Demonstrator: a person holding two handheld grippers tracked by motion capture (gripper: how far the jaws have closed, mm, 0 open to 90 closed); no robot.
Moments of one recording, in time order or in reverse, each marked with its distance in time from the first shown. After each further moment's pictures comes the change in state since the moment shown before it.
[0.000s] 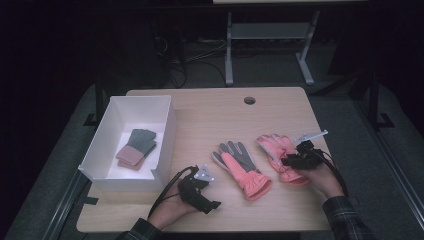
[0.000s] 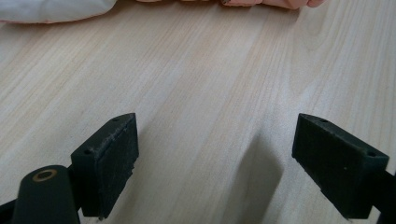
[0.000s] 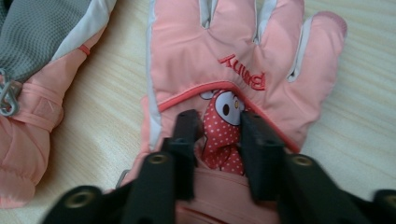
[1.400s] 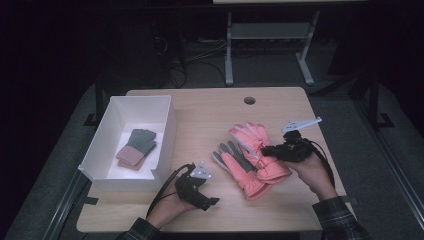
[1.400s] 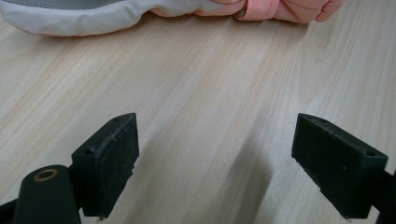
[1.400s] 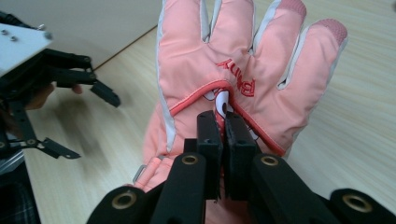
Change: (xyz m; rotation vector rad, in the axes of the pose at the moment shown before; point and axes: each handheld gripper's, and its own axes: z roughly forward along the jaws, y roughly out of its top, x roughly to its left) left arm 0.005 0.000 -0.007 -0.039 0.032 -0.003; right arm 0.070 0.056 -0.042 -0.150 0.249 -0.088
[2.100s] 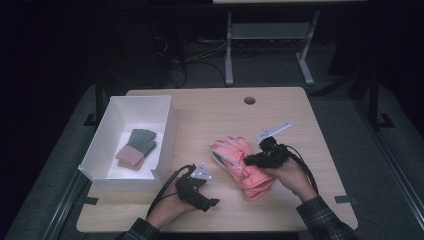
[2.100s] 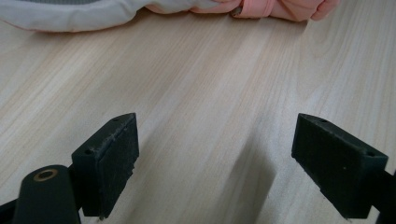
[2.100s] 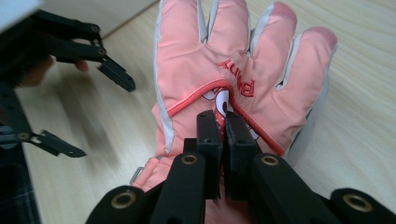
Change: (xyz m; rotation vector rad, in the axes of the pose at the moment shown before) left arm 0.000 -0.001 0.001 0.026 -0.007 0.019; right arm 0.024 0.003 0.050 0.129 0.030 -0.053
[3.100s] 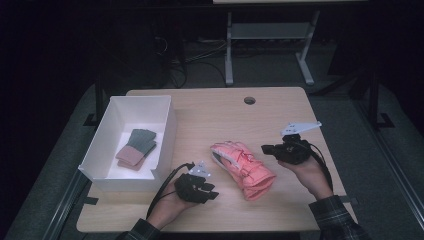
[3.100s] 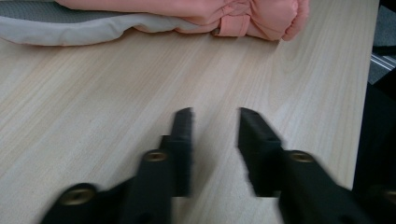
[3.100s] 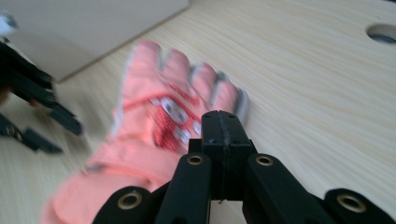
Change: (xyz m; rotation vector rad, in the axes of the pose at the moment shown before) left arm -0.003 0.006 -0.011 -0.039 -0.061 -0.055; right arm -0.024 -0.021 -0.047 -0.185 -0.120 -0.001
